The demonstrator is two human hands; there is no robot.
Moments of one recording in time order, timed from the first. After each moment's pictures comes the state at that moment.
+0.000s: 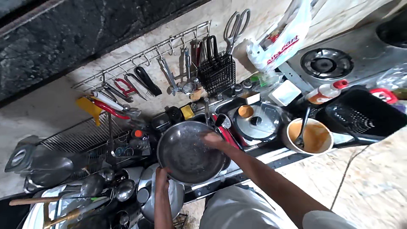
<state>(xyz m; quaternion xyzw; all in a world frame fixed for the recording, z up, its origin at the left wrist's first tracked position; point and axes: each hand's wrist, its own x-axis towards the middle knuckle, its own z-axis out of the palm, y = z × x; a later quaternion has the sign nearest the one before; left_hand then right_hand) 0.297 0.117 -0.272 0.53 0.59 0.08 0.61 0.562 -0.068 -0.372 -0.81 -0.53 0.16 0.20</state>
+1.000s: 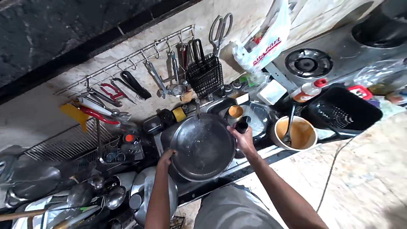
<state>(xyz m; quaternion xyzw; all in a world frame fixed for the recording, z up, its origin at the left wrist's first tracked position) 0.405 0.139 -0.346 0.58 0.53 -0.12 0.60 0.571 -0.198 -0.293 -0.62 -0.06 0.02 0.78</state>
